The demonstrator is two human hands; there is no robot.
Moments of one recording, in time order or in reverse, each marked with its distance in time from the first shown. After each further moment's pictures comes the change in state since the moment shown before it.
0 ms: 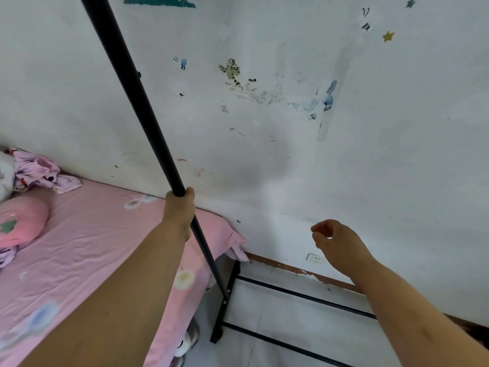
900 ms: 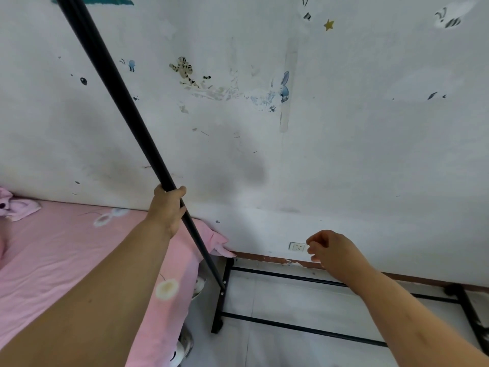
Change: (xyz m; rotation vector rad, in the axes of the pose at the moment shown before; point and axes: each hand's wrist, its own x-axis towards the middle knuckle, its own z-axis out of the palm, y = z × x) left_hand 0.010 0.003 0.040 -0.083 -0.271 -0.001; right_hand -0.025 0.051 -0.011 0.058 -0.015 0.155
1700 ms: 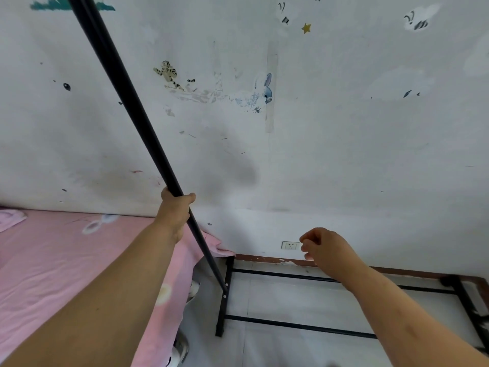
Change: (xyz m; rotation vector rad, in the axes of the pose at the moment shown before) left_hand -0.016 -0.012 0.027 0.160 -0.076 -0.005; right_hand -0.007 0.008 -0.007 0.028 0.029 -0.004
